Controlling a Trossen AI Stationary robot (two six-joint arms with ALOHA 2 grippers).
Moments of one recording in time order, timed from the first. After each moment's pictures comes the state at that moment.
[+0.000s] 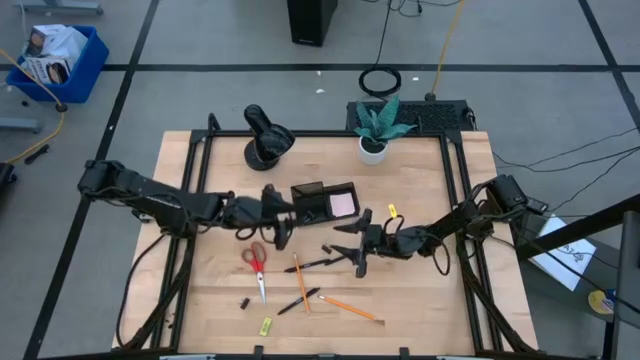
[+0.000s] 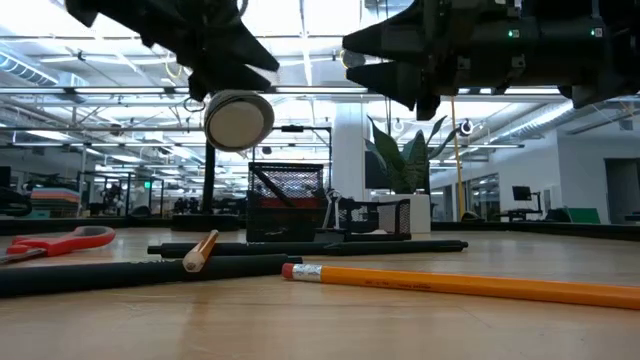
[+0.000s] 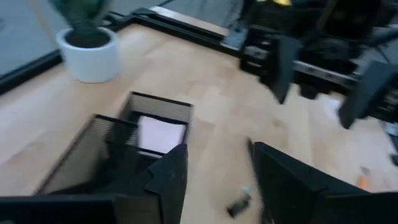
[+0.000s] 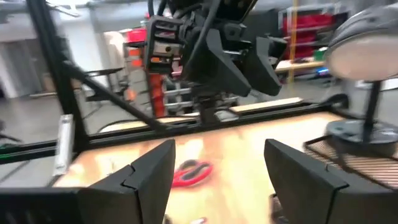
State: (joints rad) left arm -0.17 1.26 0.70 0.13 -0.32 -0.38; right arm 0.35 1.75 0.53 1.29 0.48 0.11
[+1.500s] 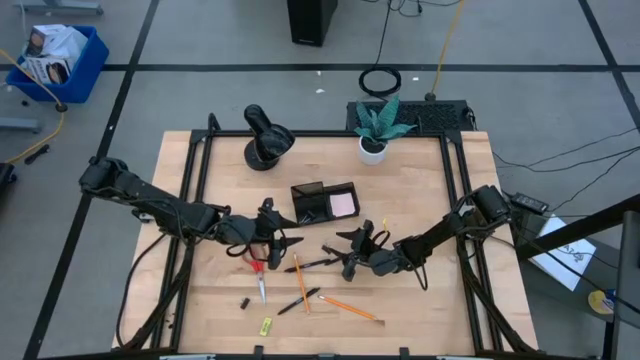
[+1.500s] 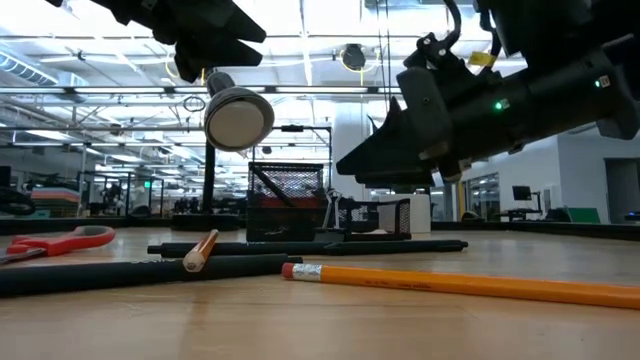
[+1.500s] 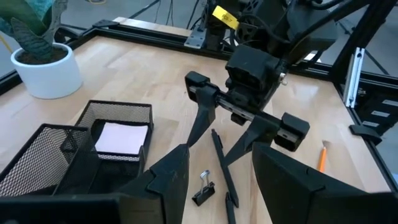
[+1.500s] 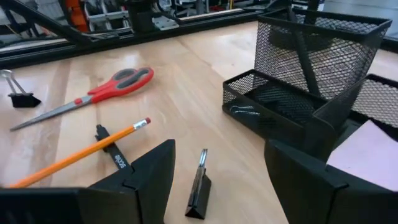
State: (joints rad) left arm -0.33 1.26 0.70 0.16 -0.39 -0.32; right arm 0.41 1.91 0.65 0.85 0.76 0.39
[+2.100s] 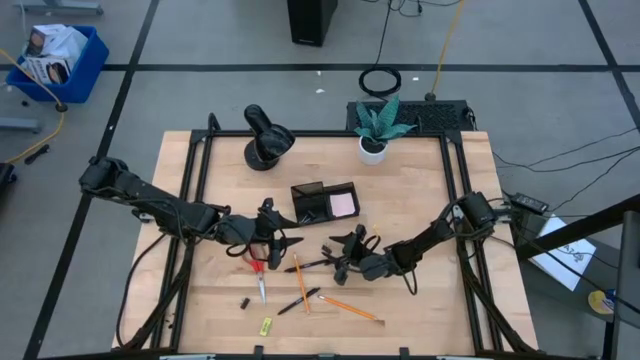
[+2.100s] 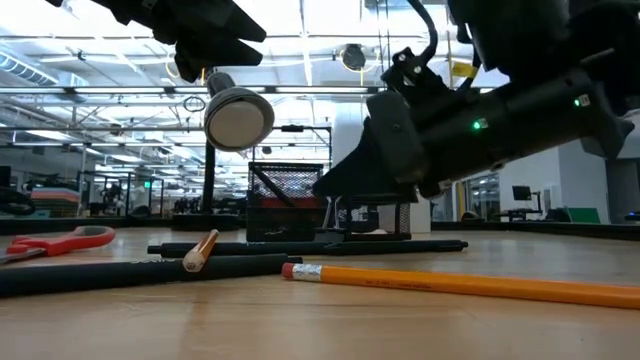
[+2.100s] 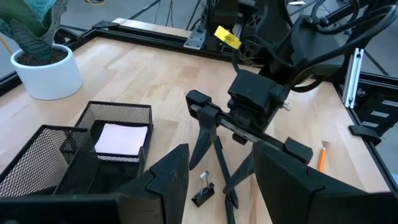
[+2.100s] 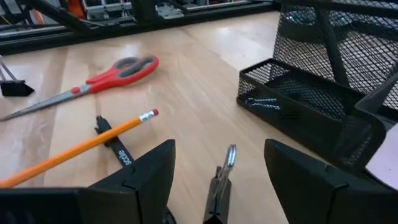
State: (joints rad) left arm -0.33 1.26 0.70 0.16 -0.40 -0.32; right arm 0.40 2.02 0.75 0.85 0.76 0.38
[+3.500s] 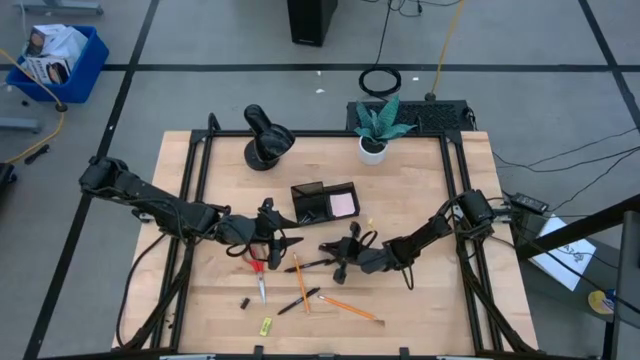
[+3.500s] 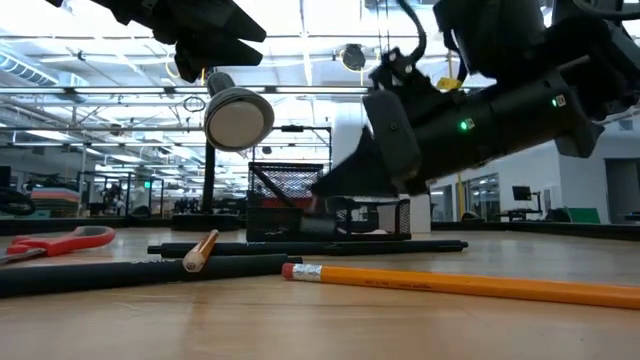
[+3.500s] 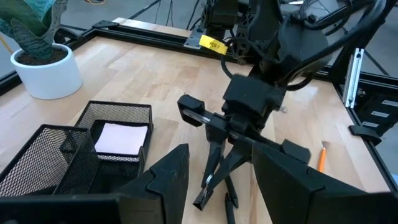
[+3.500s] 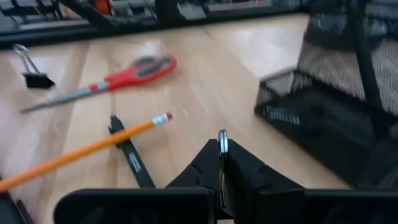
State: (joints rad) left arm -0.33 1.26 0.70 0.16 -0.40 -0.32; right arm 0.36 2.02 0.75 0.90 0.62 0.28
